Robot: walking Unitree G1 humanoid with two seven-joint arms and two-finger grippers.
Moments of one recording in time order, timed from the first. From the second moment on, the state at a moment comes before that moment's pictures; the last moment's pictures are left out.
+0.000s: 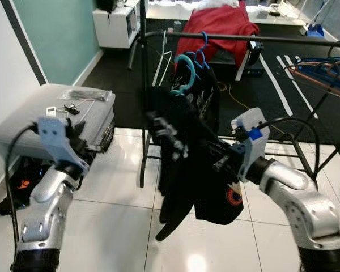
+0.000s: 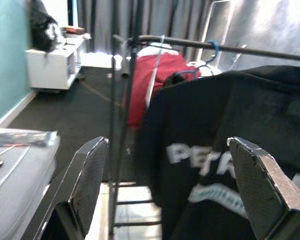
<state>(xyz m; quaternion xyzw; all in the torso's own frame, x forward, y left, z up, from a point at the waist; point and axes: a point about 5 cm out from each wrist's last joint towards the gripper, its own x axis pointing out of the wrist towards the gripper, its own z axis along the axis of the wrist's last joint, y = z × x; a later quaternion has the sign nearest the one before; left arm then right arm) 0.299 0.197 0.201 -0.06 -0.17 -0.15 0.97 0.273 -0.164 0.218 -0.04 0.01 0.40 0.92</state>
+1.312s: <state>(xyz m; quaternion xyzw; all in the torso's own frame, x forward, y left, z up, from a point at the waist) 0.247 0.185 0.272 0.18 -0.11 -0.63 0.75 0.224 -0.214 0.237 -0.01 0.12 0.70 0.71</state>
